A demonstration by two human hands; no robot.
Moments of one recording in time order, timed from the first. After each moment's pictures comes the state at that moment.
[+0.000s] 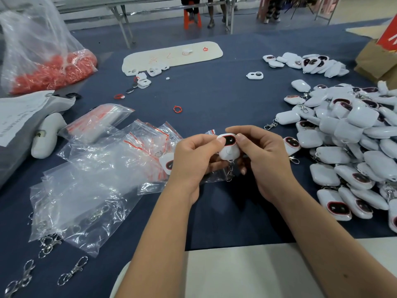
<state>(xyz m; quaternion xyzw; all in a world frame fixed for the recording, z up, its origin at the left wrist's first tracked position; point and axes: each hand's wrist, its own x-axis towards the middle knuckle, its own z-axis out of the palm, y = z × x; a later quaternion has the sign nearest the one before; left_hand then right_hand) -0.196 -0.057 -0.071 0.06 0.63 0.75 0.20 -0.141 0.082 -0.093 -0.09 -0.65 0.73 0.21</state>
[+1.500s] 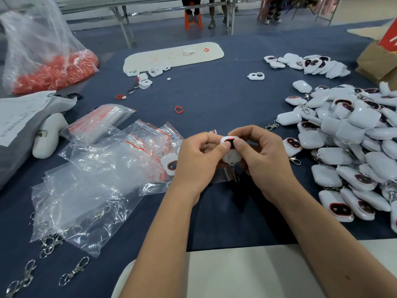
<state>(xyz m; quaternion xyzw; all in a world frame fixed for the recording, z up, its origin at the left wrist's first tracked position) -0.197 -0.057 -0.076 0.15 0.69 0.69 0.13 -0.143 0.082 -0.095 -0.07 -0.72 0.65 0.24</state>
